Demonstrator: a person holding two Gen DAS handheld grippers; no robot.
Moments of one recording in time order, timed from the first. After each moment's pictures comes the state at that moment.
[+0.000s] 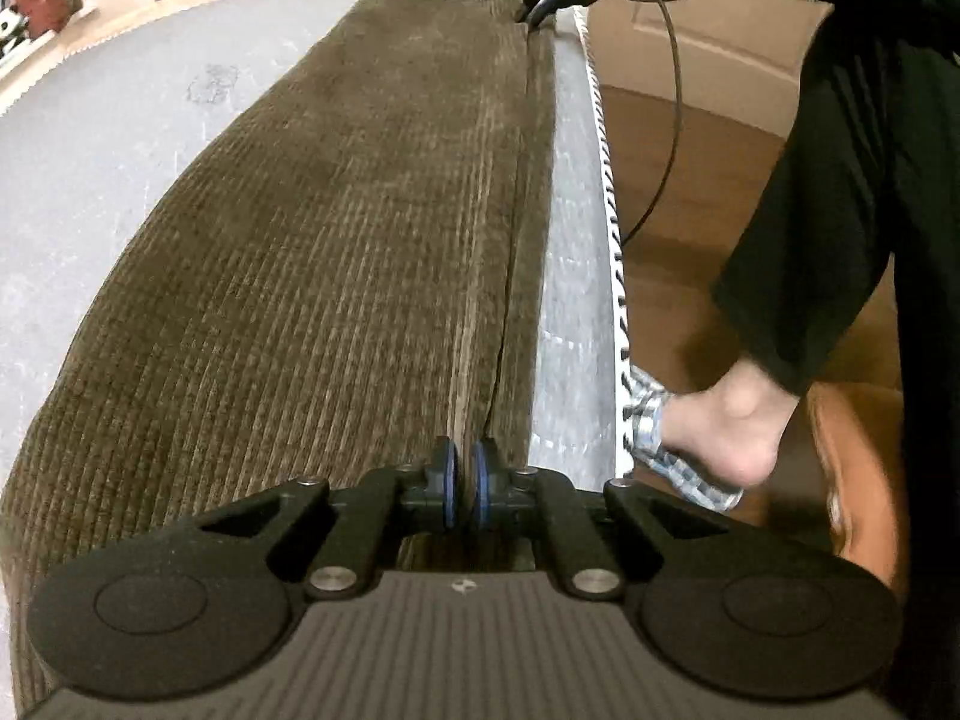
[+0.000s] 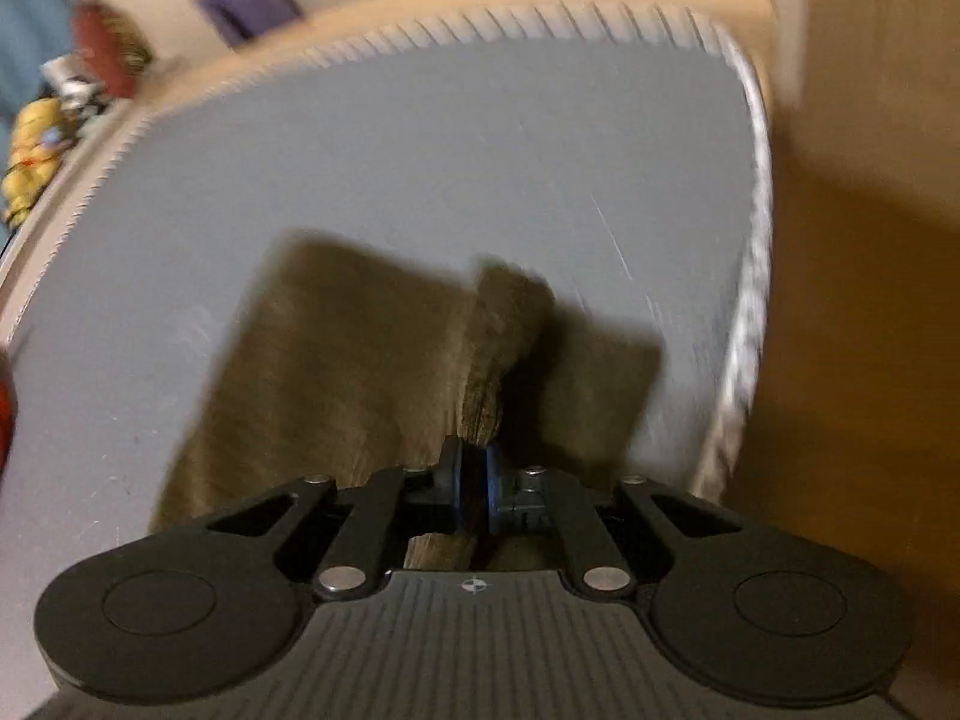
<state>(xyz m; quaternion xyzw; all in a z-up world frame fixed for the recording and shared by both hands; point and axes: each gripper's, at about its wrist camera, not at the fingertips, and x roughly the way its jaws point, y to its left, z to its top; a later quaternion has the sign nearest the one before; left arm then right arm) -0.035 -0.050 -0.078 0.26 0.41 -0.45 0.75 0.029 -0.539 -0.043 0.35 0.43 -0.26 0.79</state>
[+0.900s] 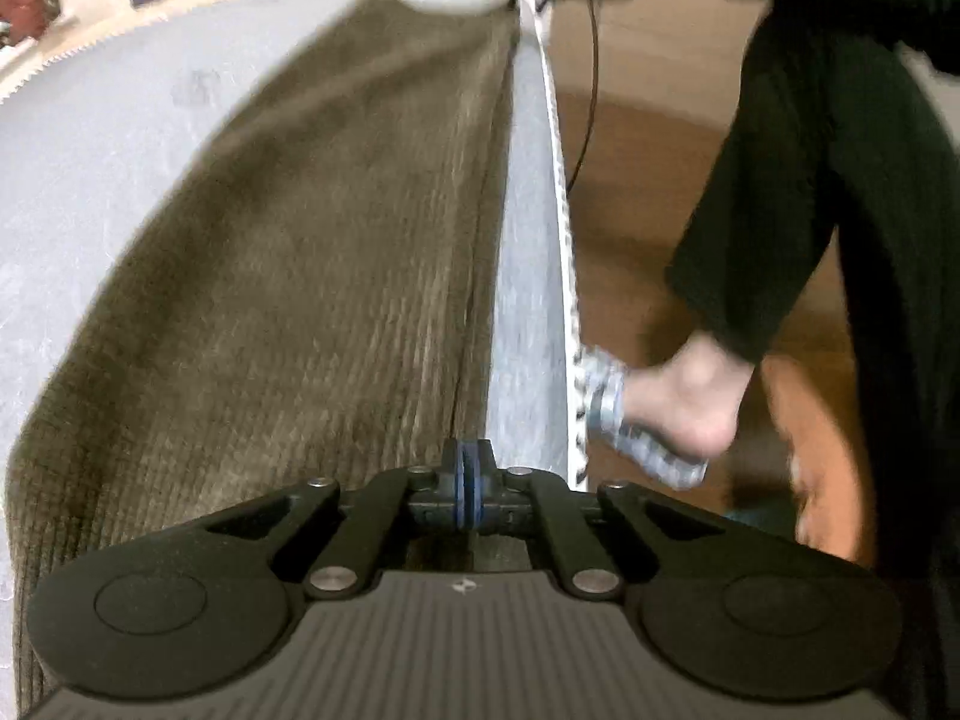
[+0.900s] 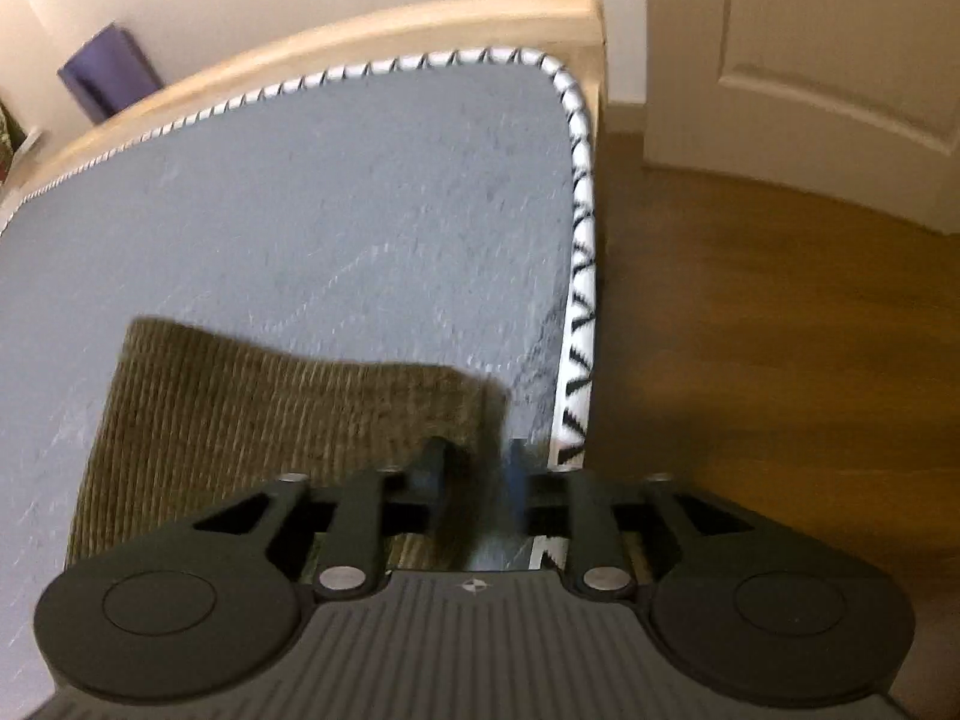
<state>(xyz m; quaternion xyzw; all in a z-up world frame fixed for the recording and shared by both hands) -0.053 -0.006 -0.055 0.24 0.40 -0.48 0.74 0.027 -0.554 -0.035 0.31 0.38 -0.40 0.77</state>
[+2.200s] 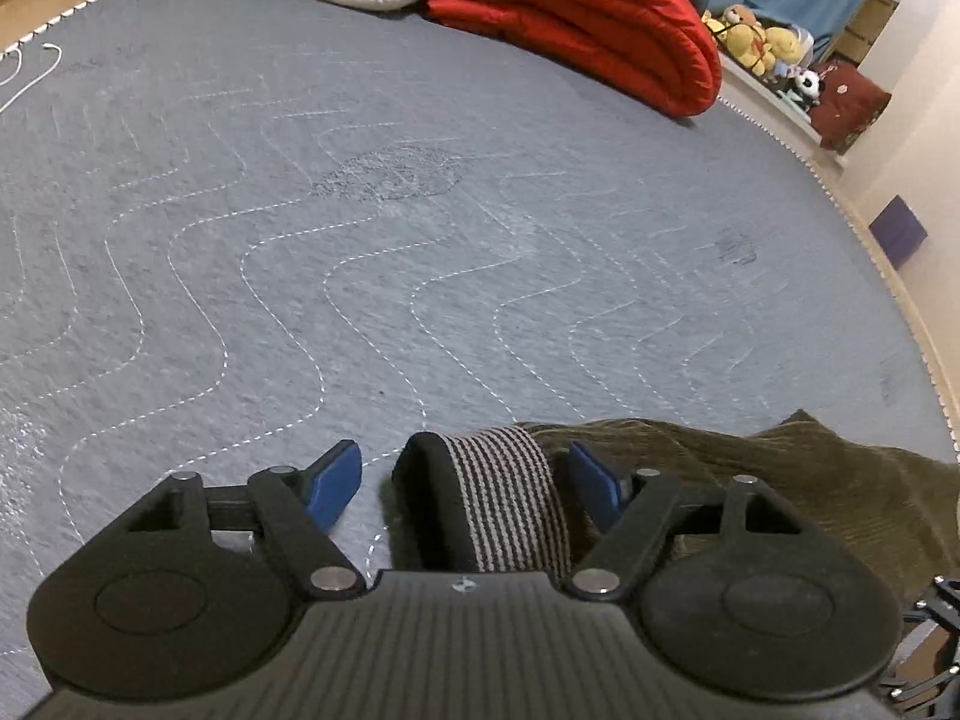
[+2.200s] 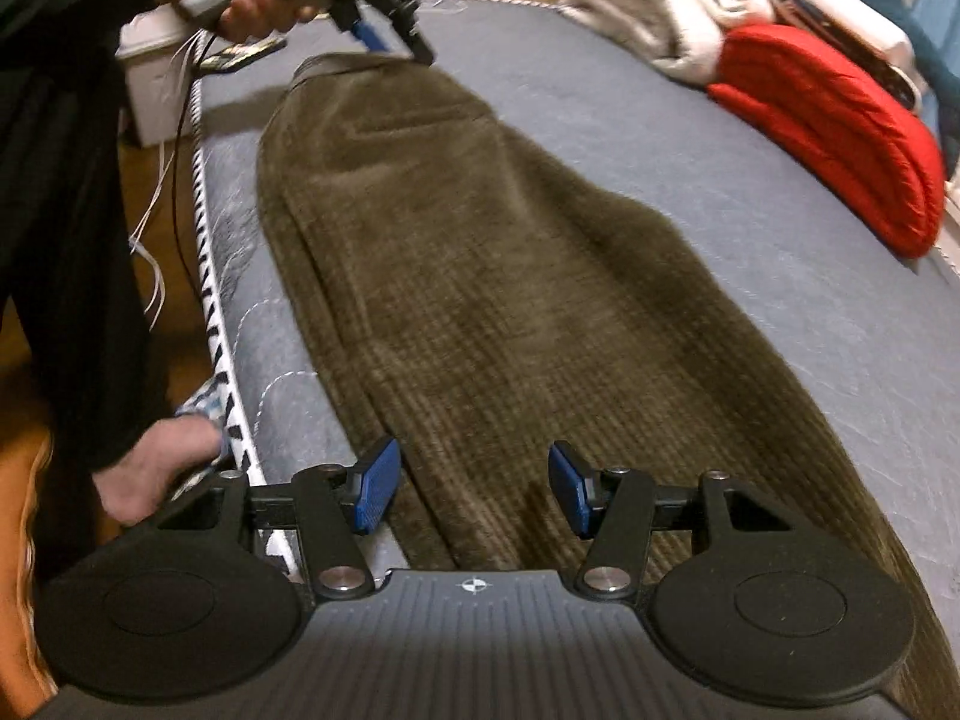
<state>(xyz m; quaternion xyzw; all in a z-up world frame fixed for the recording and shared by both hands) -0.060 0.335 -0.051 -0.22 0.43 0.10 0.87 -0.068 -0.116 -0.031 -0.33 0.32 0.54 0.71</state>
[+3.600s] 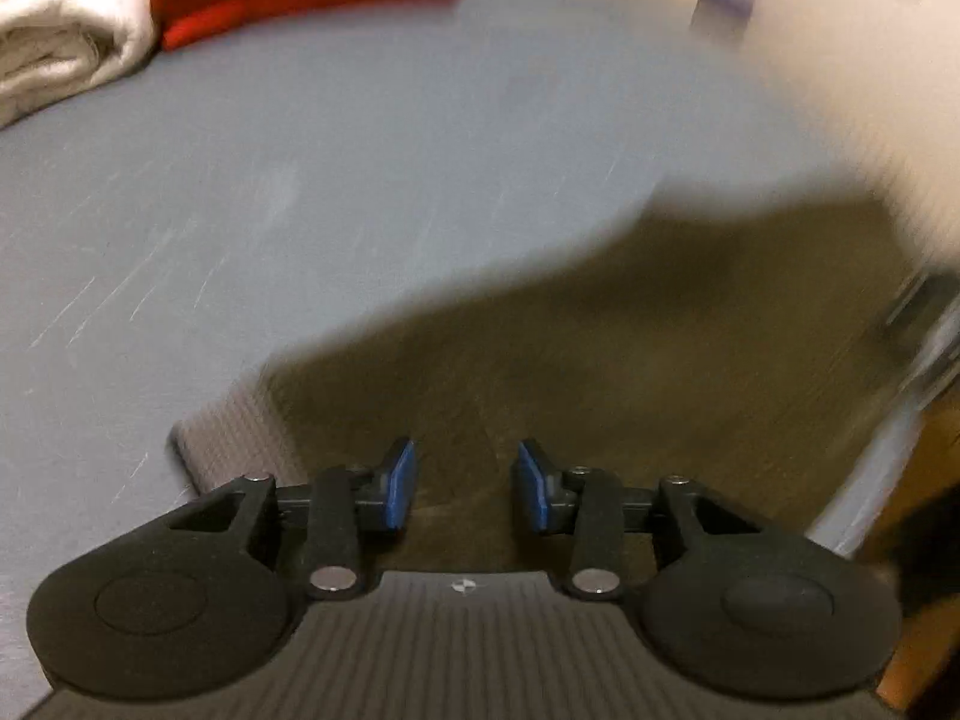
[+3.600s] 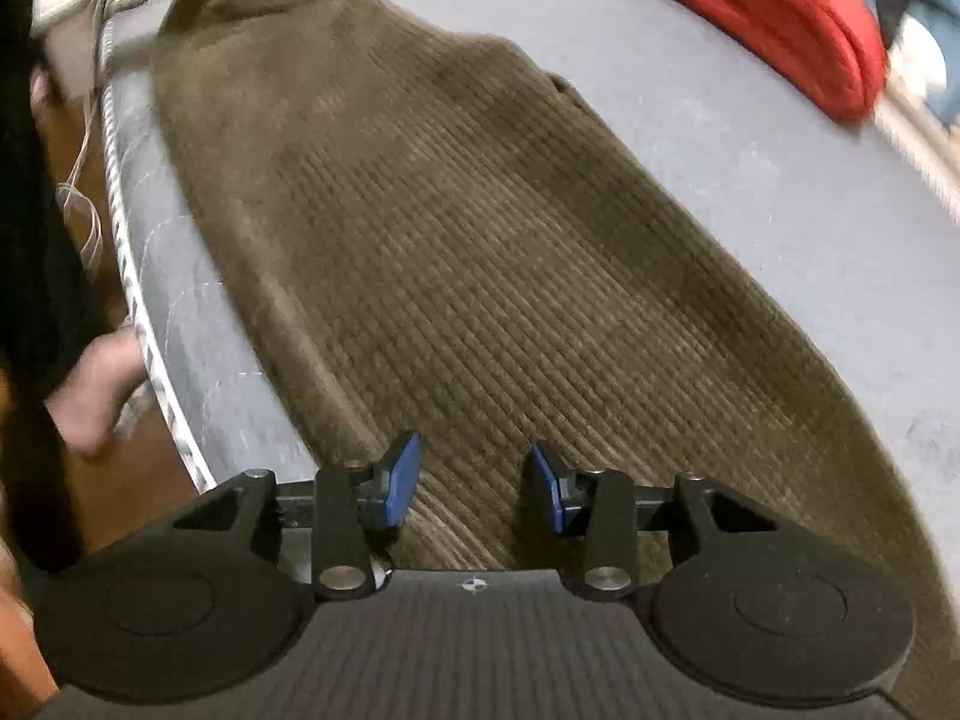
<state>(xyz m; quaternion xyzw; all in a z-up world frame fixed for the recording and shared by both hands) -0.059 0.223 -0.064 0.05 0.50 -0.06 0.86 -0.041 -0.181 -0.053 -0.36 0.38 0.46 0.72</state>
